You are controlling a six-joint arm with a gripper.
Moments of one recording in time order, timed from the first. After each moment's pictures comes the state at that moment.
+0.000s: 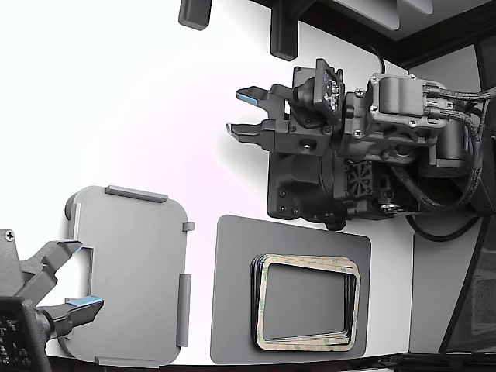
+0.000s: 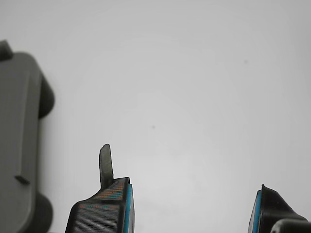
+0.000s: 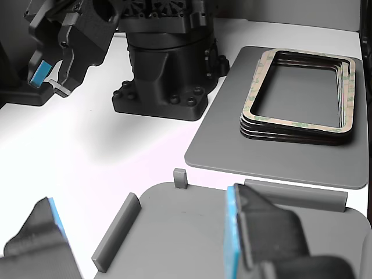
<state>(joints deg) -1.1 168.0 152.4 55.8 5.0 6.2</state>
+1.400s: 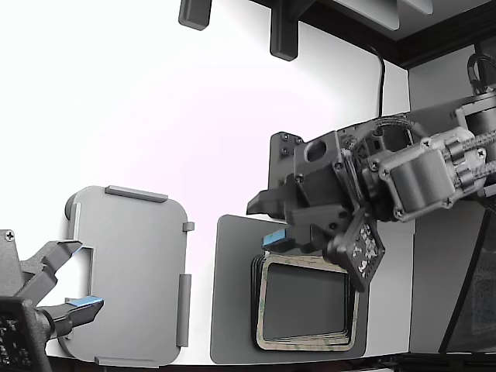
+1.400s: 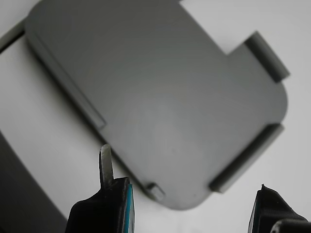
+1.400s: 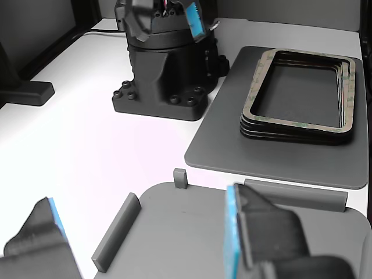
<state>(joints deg) 23.8 131.7 111.1 77.7 -4.0 -26.6</state>
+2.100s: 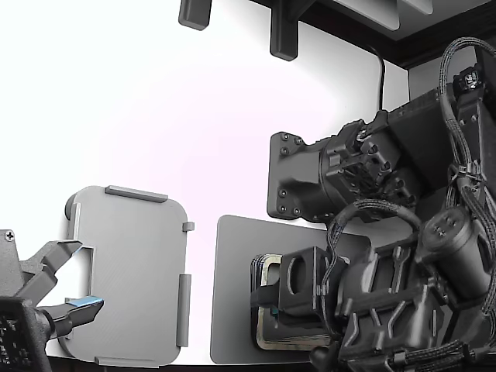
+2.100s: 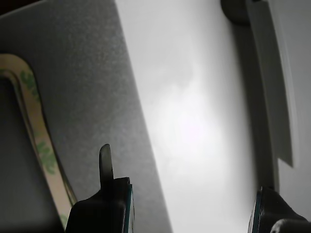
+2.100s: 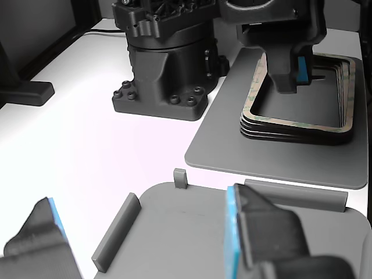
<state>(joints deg) 53.6 110.3 105.1 82.4 6.1 -23.8</state>
